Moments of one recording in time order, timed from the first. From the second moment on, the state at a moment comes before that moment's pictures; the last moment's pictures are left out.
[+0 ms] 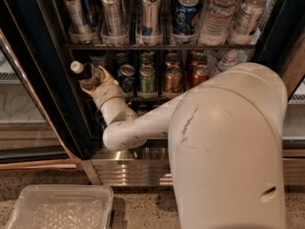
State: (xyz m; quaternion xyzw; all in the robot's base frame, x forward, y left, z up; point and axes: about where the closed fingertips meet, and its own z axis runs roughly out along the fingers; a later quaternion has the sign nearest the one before) arm 0.708 0.180 0.813 -0.28 0.54 -0.02 0.79
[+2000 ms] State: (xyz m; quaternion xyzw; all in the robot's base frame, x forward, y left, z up) arm 0.618 0.157 0.881 -0.27 0.53 0.00 0.80
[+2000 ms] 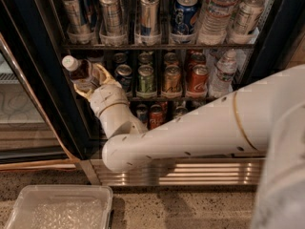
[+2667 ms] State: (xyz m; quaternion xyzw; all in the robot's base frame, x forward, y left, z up) arm 0.544 0.139 0.842 -0.24 0.60 0.07 0.76
